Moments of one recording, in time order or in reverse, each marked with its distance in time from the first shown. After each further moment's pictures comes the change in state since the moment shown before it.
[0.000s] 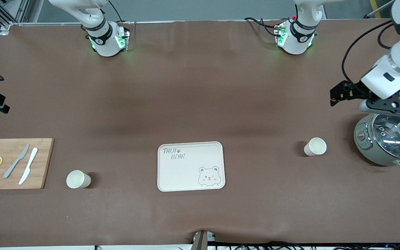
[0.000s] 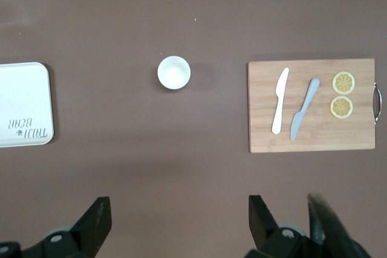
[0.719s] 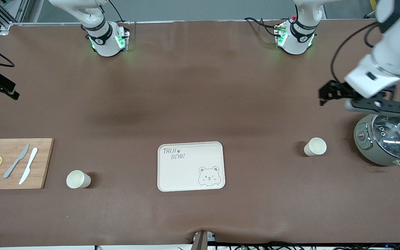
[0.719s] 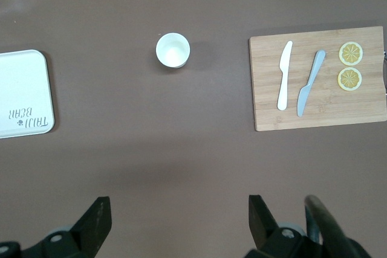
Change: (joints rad) left arm 0.122 0.027 -0.083 0.013 0.025 0.023 0.063; right arm -0.001 -0.145 0.005 -0.226 -0.001 0.075 0.049
